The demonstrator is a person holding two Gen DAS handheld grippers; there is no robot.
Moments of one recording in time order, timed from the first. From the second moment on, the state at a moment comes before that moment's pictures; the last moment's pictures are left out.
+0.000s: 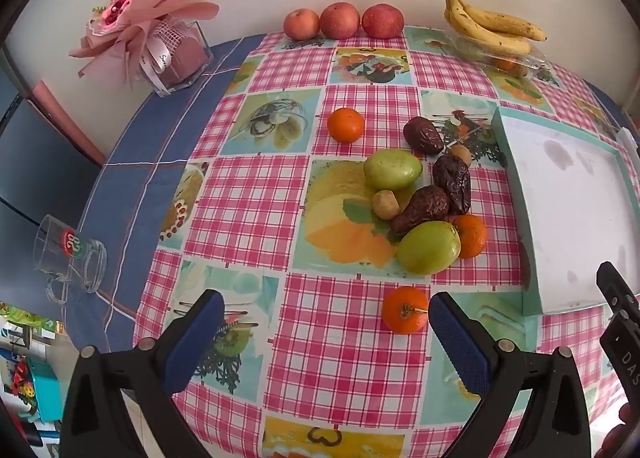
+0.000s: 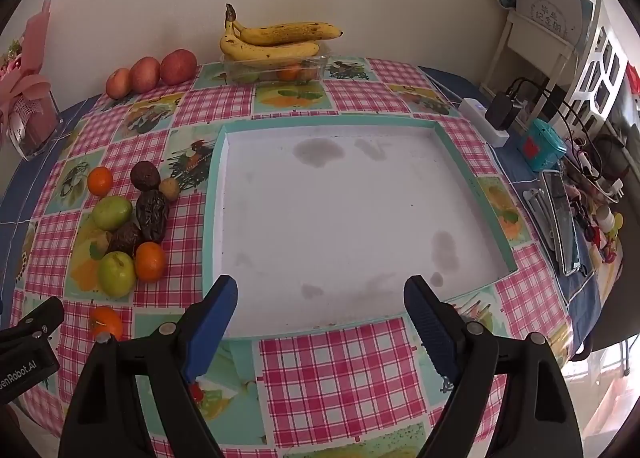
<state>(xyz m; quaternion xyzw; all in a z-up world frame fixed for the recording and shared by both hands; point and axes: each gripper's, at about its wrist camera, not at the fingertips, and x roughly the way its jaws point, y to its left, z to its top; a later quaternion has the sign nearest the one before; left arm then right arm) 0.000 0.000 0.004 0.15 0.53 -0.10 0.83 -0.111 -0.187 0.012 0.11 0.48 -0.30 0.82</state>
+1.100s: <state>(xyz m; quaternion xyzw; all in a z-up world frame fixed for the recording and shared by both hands) 0.000 0.000 0.005 0.15 0.53 -0.10 0.83 -0.110 -0.184 0.012 0.11 0.47 -0.30 0.82</state>
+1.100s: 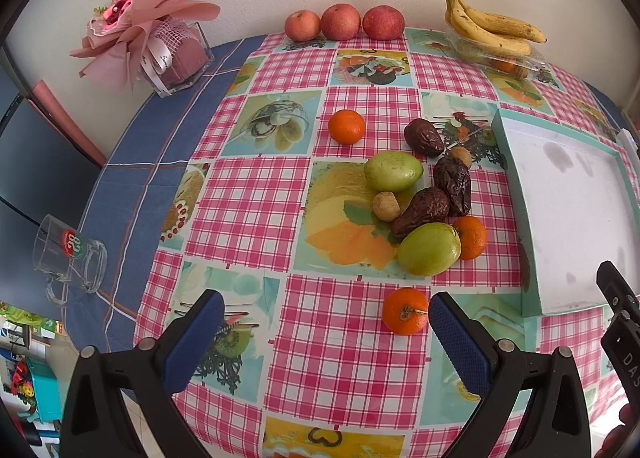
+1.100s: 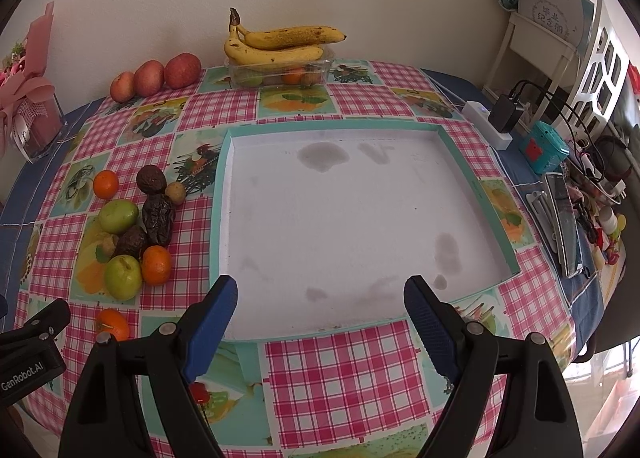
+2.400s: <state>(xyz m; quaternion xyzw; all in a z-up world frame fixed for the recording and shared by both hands) 0.007 0.011 0.008 0.11 0.52 -0.10 0.84 -0.109 -0.184 0.013 0.12 0.47 -0.29 0.82</state>
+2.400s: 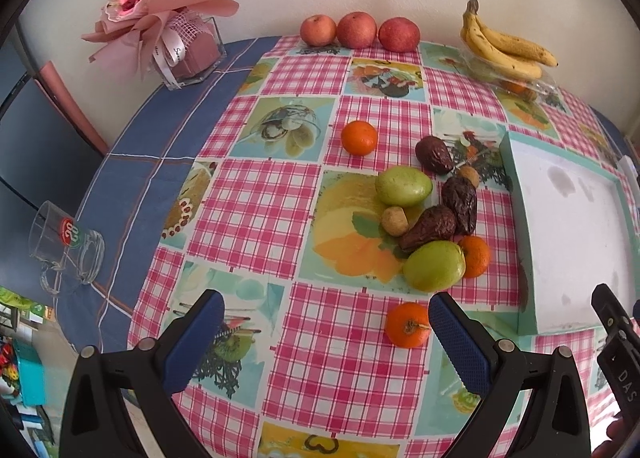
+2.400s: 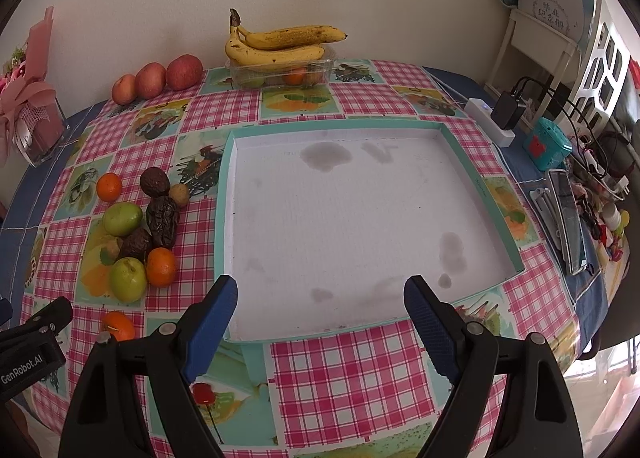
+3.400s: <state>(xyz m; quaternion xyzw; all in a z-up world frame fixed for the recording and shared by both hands) 0.022 -0.009 -0.046 0.05 0.61 -0.19 0.77 -0.089 -0.205 0.008 0.16 0.48 -0.27 0.82</state>
